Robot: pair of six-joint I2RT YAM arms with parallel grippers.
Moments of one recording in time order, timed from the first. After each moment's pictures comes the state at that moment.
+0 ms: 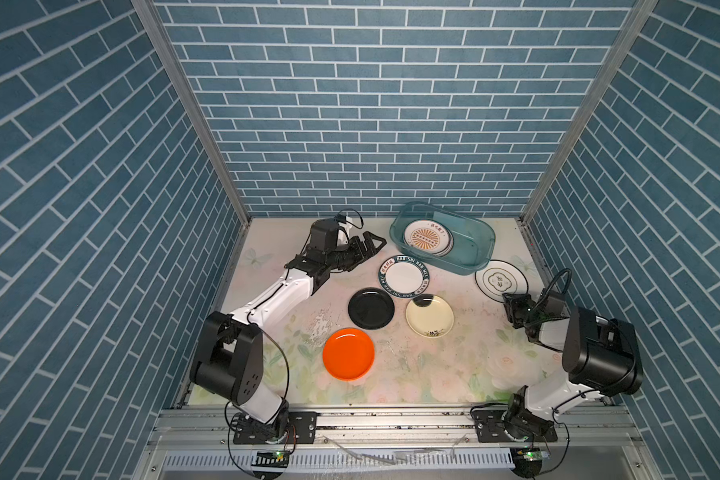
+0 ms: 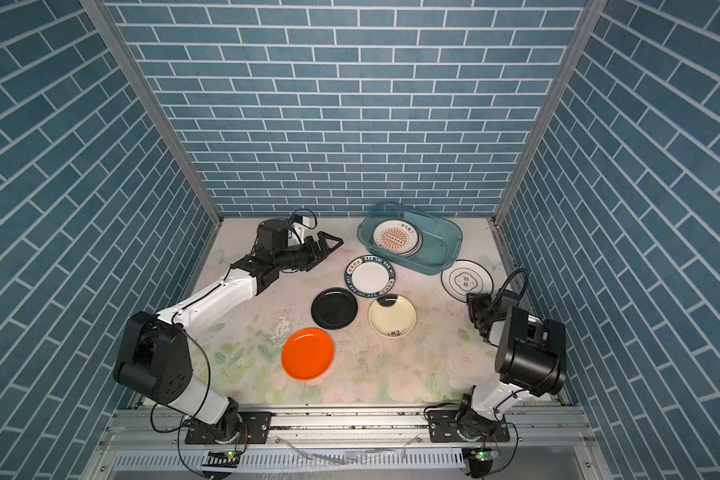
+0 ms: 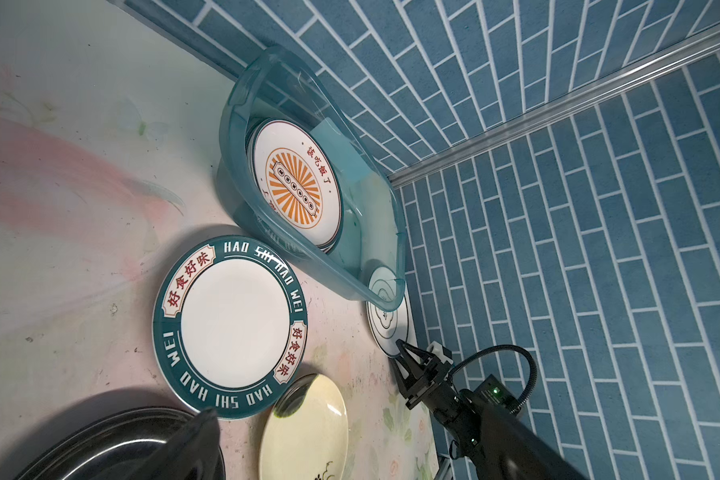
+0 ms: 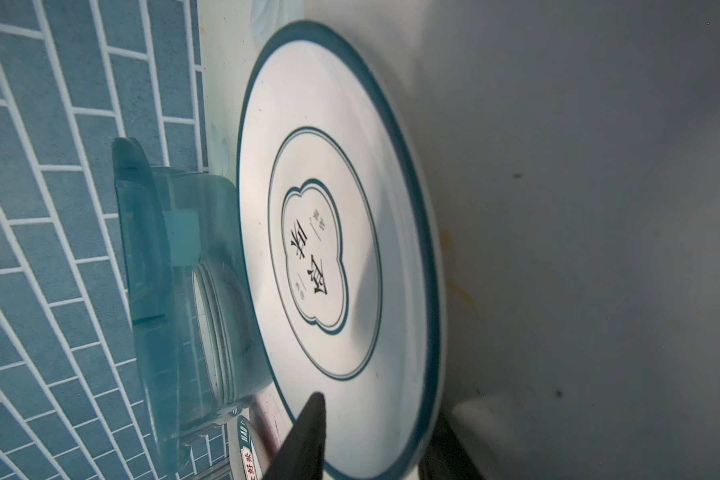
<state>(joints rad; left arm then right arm) -0.39 1.58 1.16 -0.02 0.51 -0.86 -0.33 1.63 0.45 0.50 -0.45 1.07</state>
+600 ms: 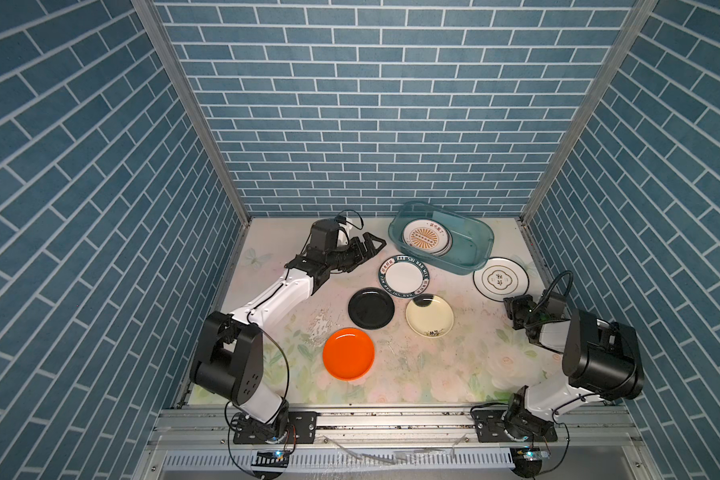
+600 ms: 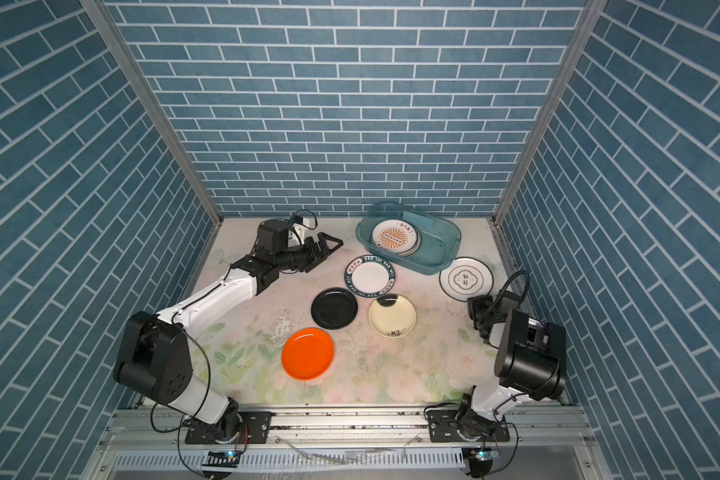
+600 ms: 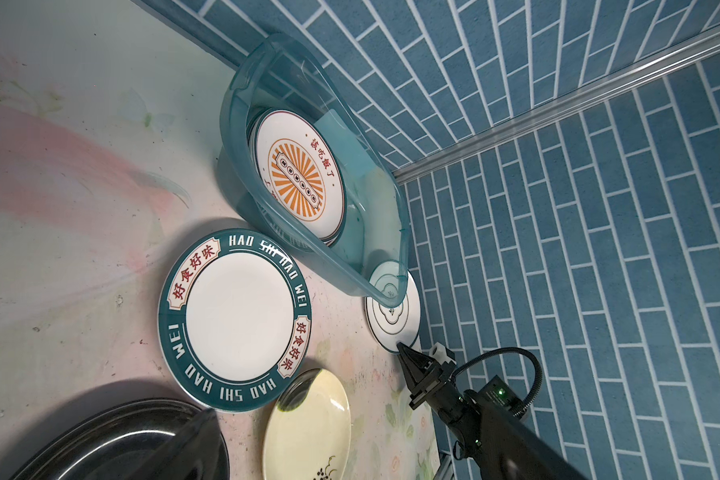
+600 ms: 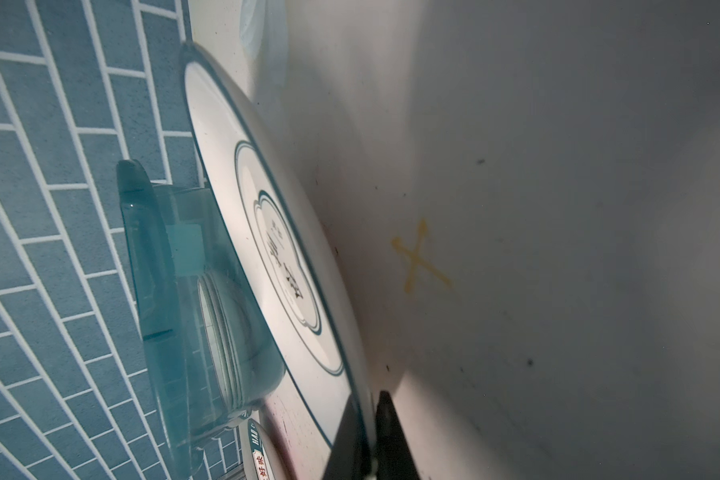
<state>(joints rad) -0.39 1.58 1.16 -0.04 0.51 -0.86 -0.34 1.57 0.43 0.45 -0.43 1.12</state>
